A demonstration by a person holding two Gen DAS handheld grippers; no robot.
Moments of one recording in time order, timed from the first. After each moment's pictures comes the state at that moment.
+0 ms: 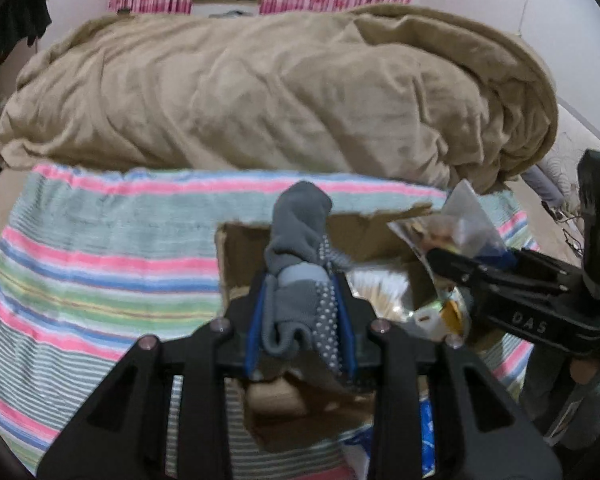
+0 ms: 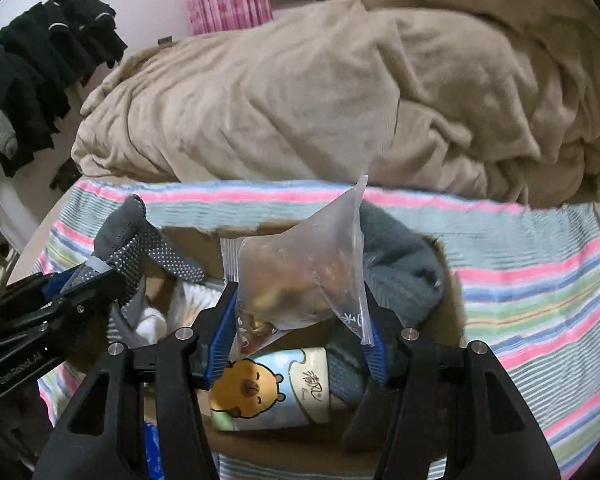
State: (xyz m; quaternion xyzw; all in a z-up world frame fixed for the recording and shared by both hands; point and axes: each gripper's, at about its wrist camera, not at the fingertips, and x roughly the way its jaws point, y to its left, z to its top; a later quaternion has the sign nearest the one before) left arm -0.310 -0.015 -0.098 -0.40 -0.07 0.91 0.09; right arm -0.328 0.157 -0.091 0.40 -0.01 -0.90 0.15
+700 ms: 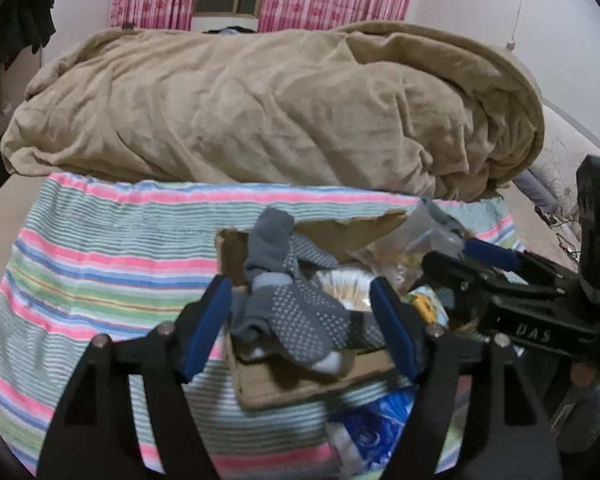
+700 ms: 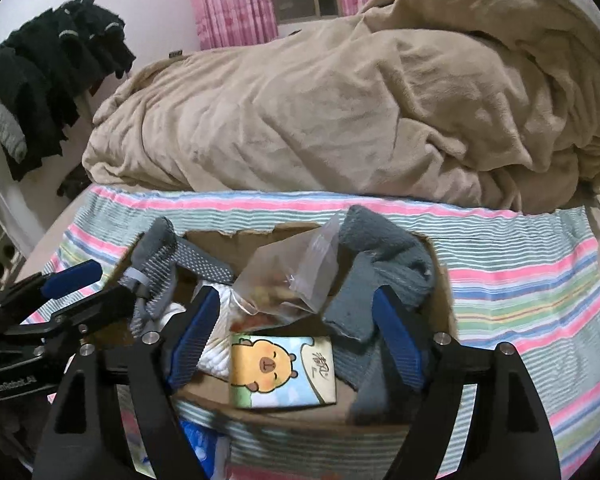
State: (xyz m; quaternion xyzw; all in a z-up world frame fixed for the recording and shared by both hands) left arm -0.274 -0.011 -0.069 -0.36 -0.07 0.93 0.09; right arm -0.302 0.161 -0.073 0.37 -0.02 -0.91 0.16
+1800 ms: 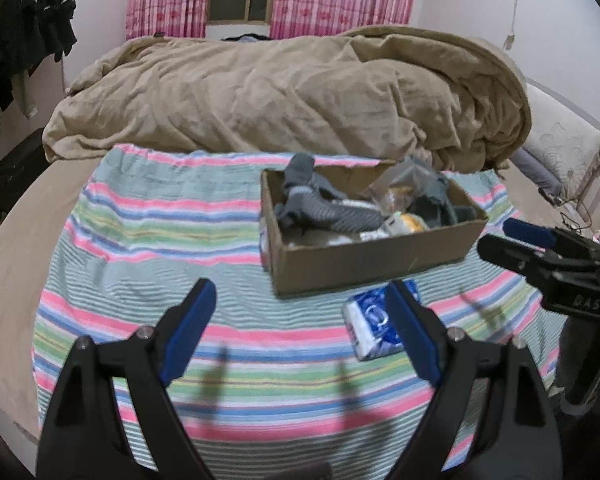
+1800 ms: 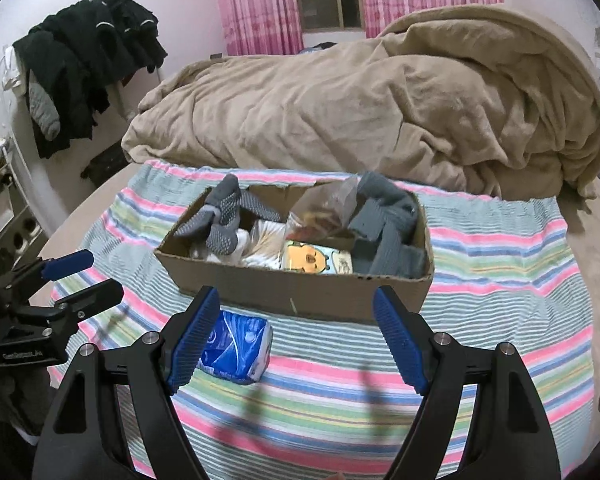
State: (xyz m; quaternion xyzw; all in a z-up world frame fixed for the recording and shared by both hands) left arm -0.169 -0.033 -0.073 -0.36 -0.05 0.93 0.06; right arm -0.200 0.170 -0.053 0.35 0.01 -0.91 0.20
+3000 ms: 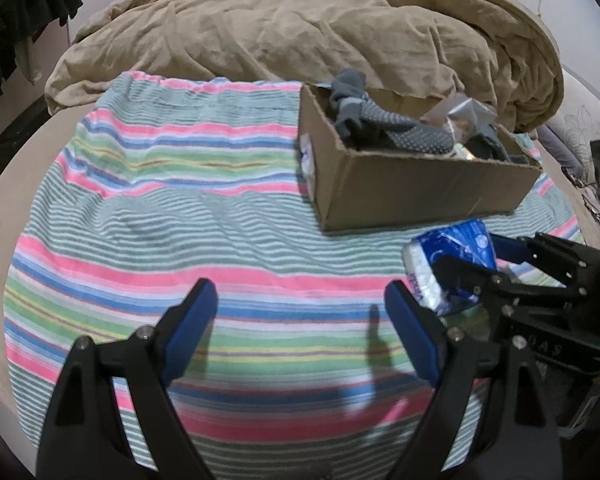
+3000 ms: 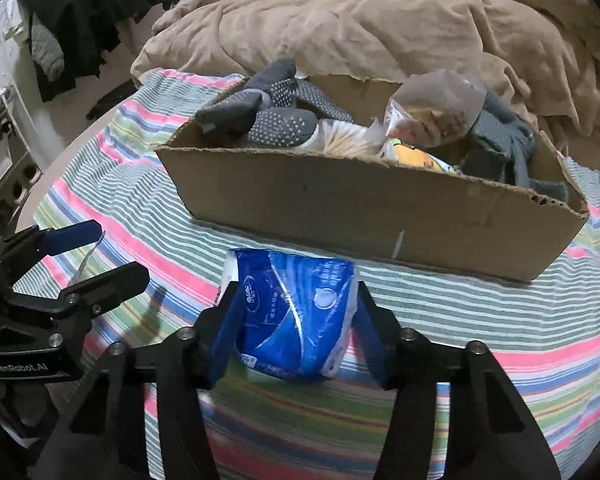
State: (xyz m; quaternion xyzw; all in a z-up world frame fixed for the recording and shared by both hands) left arm -0.183 -0.053 -0.135 -0.43 -0.05 0.90 0.04; right arm -0.215 0.101 -0.133 0.43 0.06 -0.87 0.22
